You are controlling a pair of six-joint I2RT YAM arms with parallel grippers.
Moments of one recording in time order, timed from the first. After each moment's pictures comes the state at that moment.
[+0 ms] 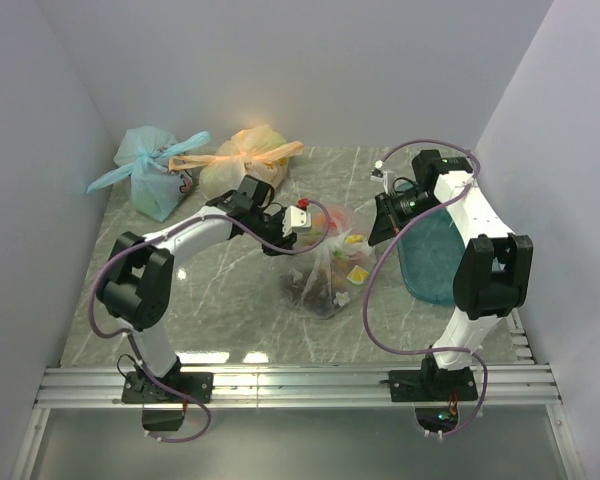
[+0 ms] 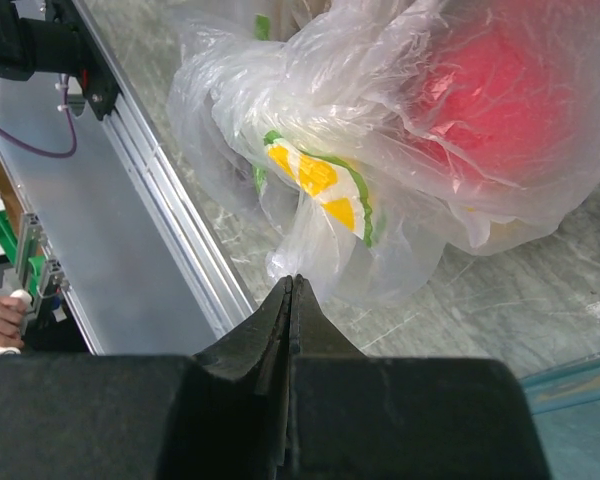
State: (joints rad) left arm -0.52 1.74 1.23 -0.41 0.68 0.82; right arm 0.06 1.77 1.54 -1.27 -0.86 -0.53
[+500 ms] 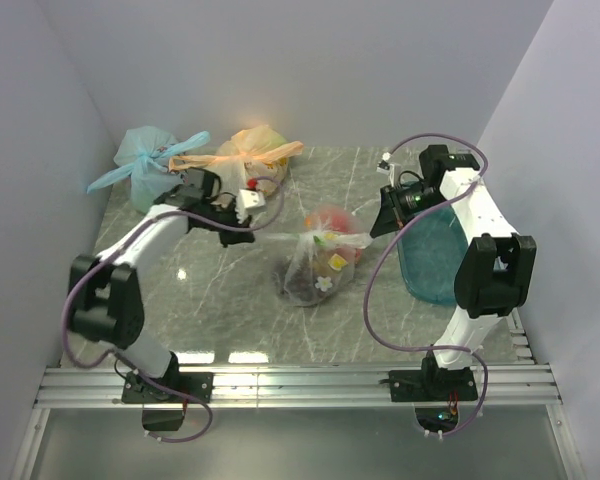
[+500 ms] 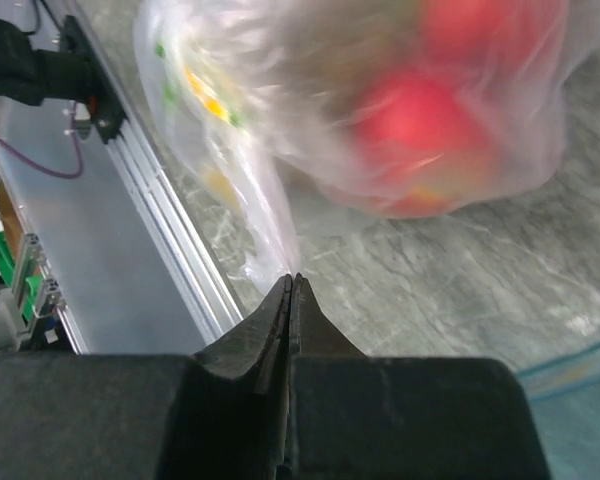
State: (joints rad) left arm -0.26 1.61 1.19 -0.60 0.73 0.80; right arm 0.02 1.77 1.58 -1.27 -0.88 -0.54
